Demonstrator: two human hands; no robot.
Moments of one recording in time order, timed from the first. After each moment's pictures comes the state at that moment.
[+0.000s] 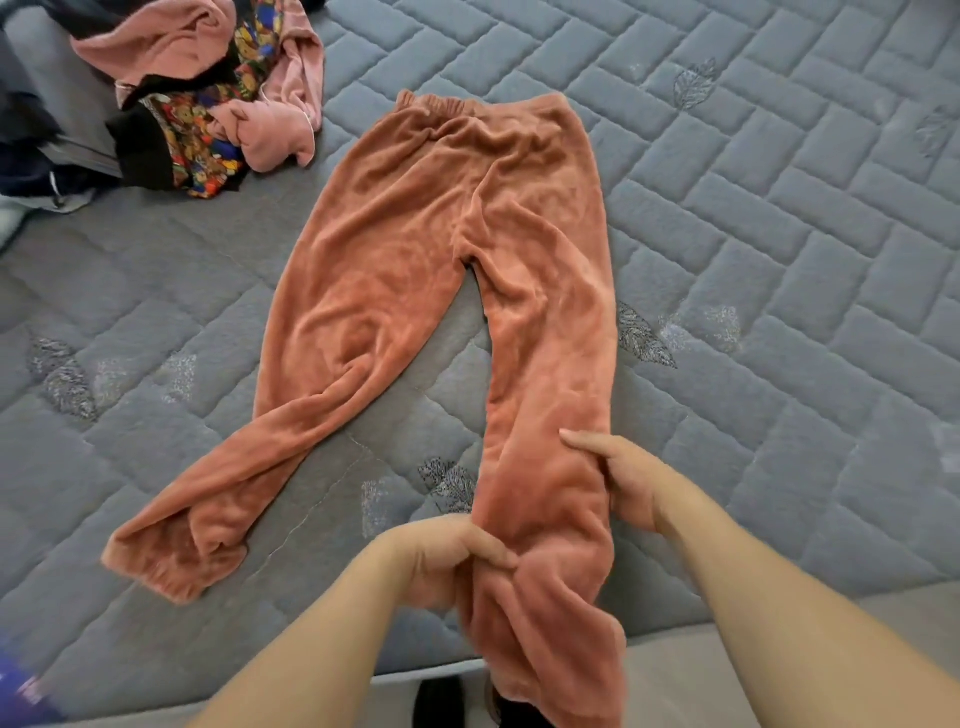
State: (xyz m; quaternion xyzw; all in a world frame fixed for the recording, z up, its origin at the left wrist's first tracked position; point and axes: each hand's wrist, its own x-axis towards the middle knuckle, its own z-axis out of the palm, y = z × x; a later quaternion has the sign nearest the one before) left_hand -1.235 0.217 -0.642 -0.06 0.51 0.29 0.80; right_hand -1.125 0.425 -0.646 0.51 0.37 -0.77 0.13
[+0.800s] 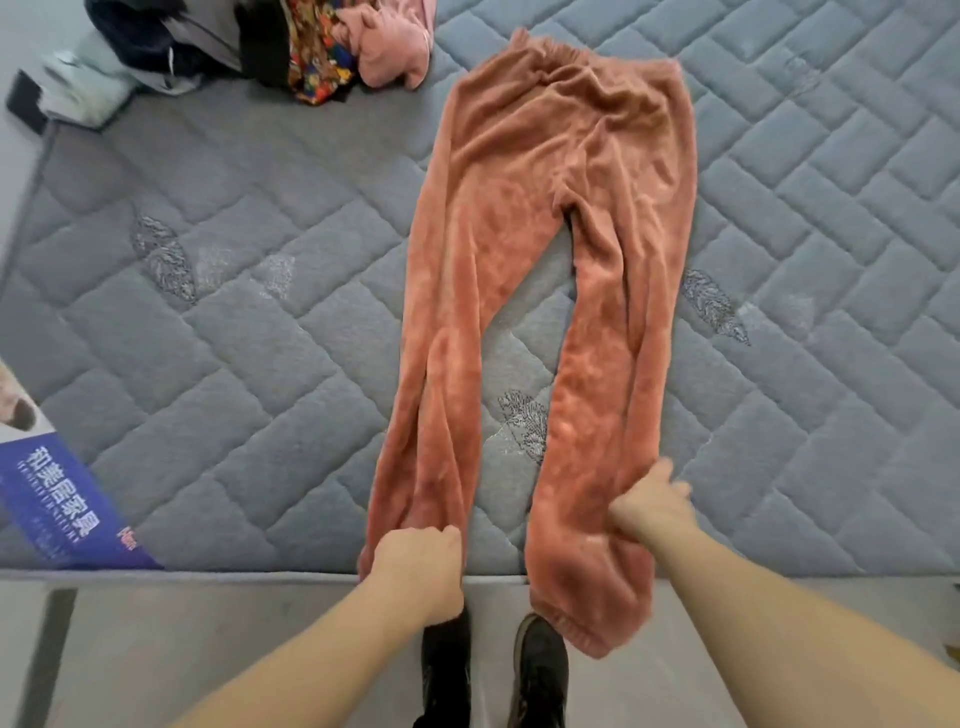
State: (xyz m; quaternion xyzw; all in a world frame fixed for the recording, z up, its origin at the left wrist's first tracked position) left_hand -1.208 0.070 -0.640 0.38 0.82 -0.13 0.41; right_hand -1.108 0.306 -0.650 0.63 0.67 -0.22 0.32
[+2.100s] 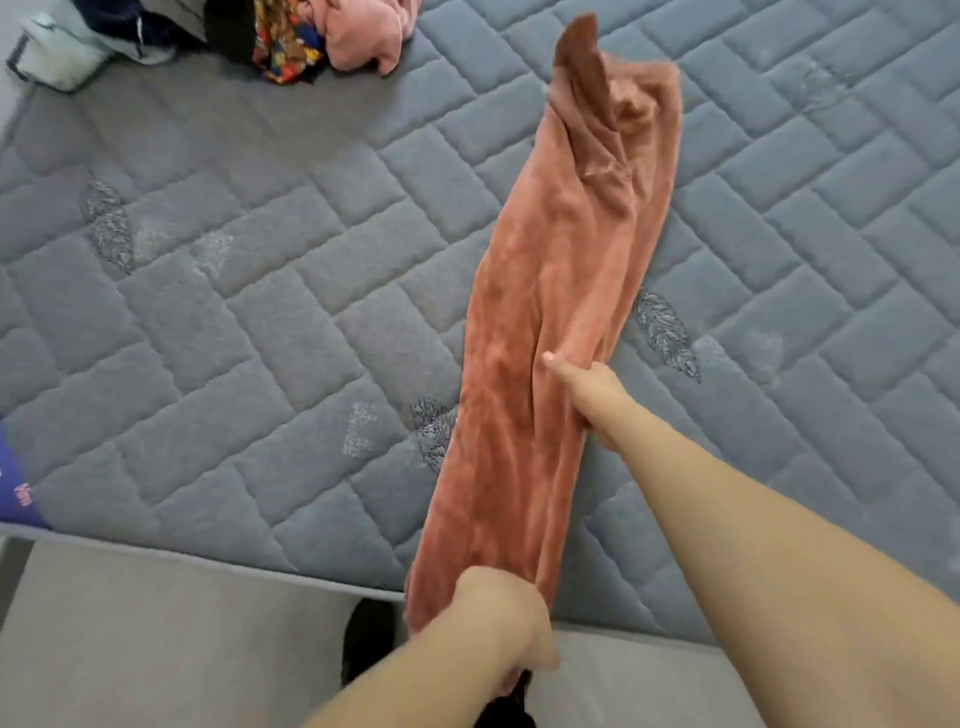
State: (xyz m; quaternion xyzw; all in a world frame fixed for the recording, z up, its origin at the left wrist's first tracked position) left_hand -1.105 0.278 -0.611 0.38 0.69 -0.14 0.61; right_hand -1.188 0.460 -0.670 0.50 0.61 -0.58 0.18
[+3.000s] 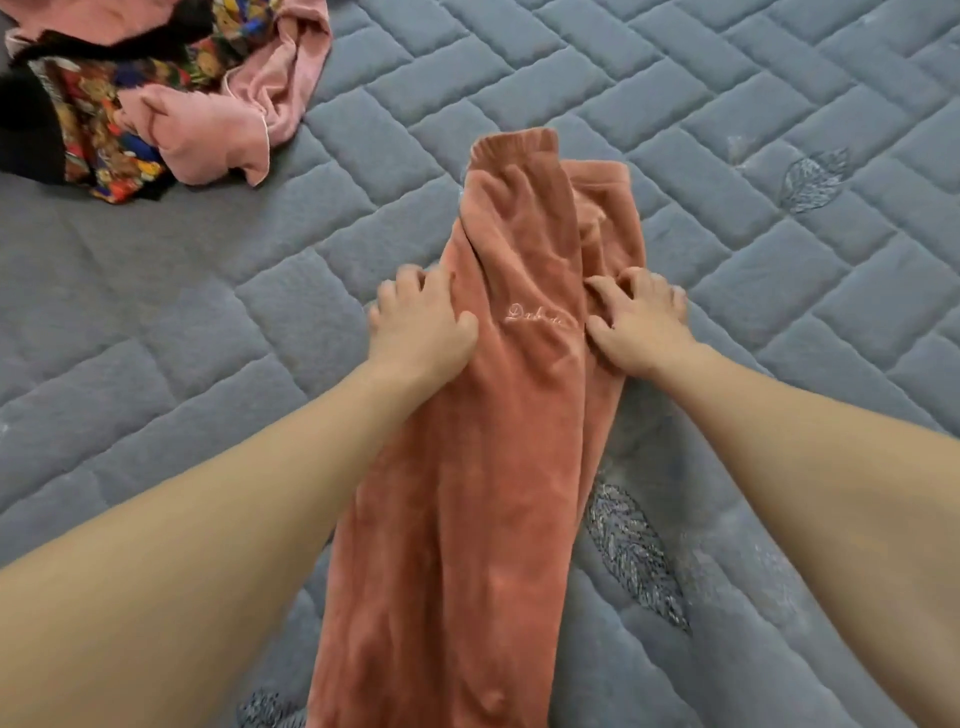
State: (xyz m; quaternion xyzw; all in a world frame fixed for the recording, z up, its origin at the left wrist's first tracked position) left_hand -1.479 0.513 -0.685 0.17 0.96 0.17 0.14; right_hand -1.391 0.747 -0.733 0.24 0.96 -0.09 0.10
